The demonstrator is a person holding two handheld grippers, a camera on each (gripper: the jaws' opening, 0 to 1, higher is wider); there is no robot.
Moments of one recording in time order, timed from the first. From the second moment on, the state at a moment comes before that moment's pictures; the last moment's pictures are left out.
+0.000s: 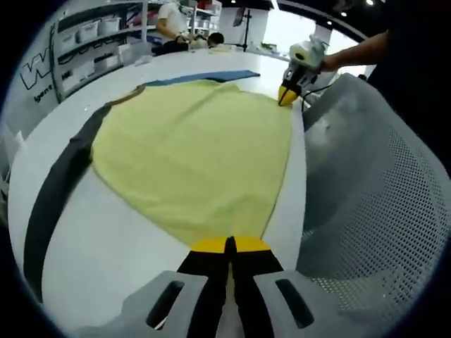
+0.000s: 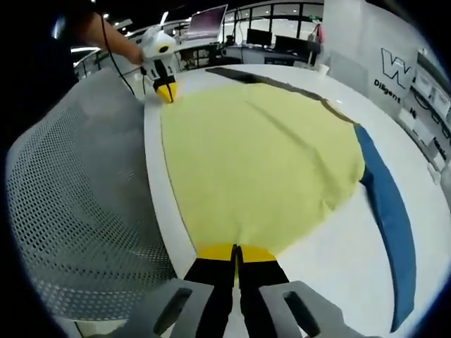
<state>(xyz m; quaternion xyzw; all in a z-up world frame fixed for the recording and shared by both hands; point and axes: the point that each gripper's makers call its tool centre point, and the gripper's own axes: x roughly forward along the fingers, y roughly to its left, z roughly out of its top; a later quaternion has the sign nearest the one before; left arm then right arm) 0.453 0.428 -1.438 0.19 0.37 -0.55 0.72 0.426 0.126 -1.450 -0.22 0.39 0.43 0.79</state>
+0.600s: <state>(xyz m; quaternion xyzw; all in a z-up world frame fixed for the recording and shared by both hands) 0.439 0.417 -1.438 0.15 0.39 -0.57 0.71 0.419 0.117 -1.449 -0.21 0.41 0.41 0.79</state>
